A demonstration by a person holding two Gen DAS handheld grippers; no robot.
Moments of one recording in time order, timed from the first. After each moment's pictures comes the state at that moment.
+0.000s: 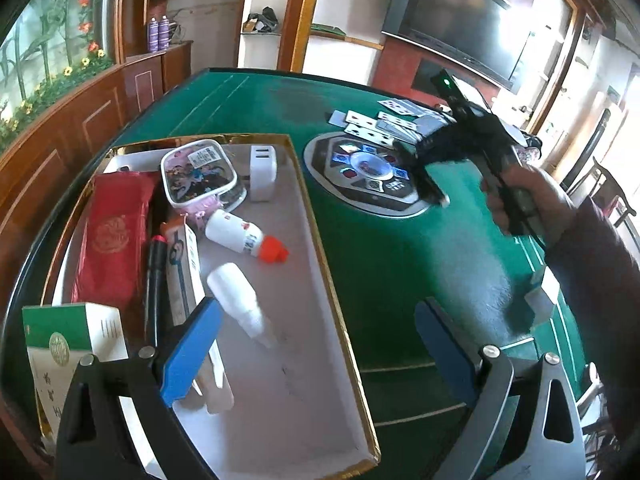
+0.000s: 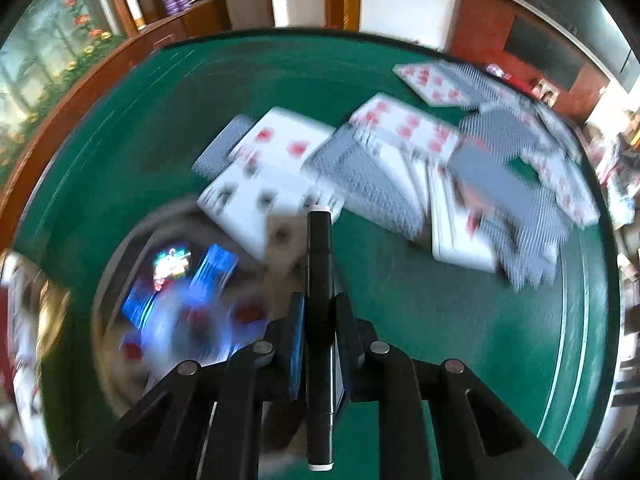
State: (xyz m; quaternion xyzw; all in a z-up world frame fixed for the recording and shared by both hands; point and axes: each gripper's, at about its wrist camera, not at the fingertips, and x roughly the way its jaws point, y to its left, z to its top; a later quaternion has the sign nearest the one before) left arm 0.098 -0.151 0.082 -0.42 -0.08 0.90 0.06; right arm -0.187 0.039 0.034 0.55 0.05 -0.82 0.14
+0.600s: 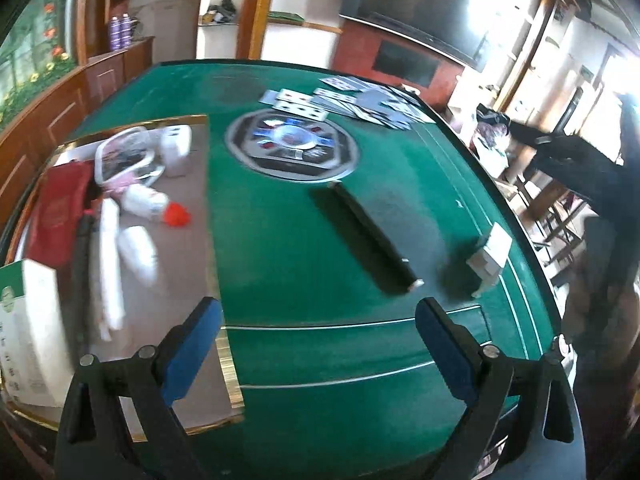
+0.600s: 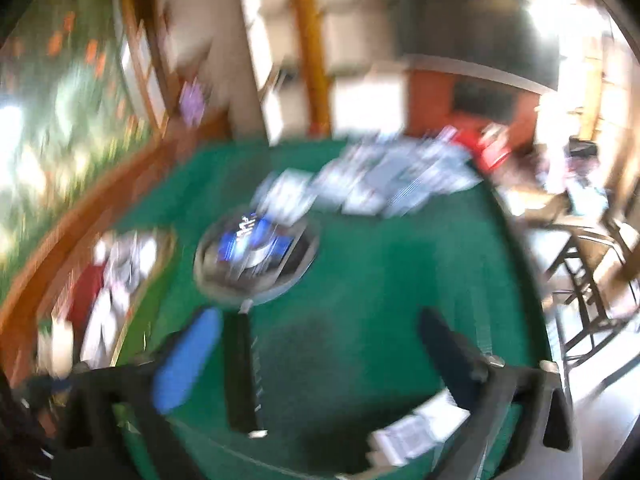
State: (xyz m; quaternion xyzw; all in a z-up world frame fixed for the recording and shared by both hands) left arm 0.118 -0.073 0.081 -0.44 -0.07 0.89 0.12; right arm 0.066 0.151 0.147 0.32 -0.04 -0.94 0.09
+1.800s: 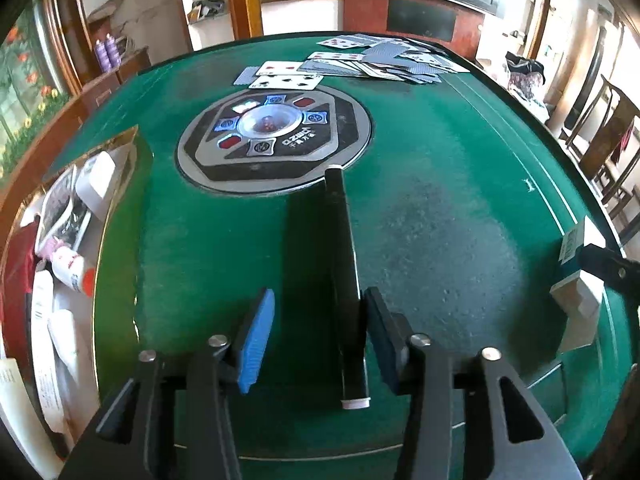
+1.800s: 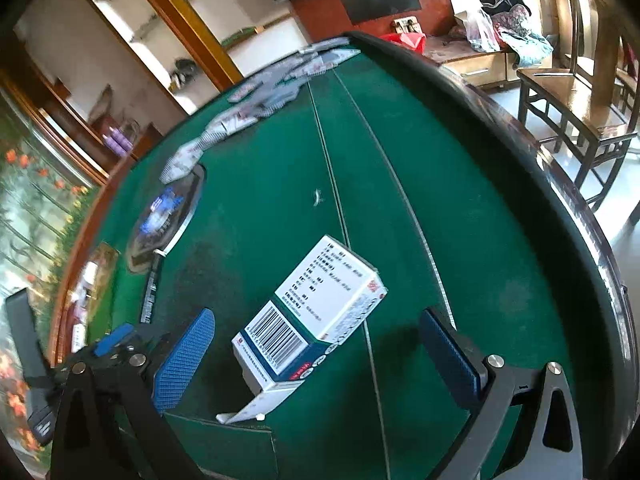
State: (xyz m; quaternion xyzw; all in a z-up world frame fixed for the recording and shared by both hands) left arm 0.030 -0.009 0.024 -0.48 0.04 0.88 0.05; right arm 0.065 0.226 0.031 0.46 -0.21 -0.86 0.01
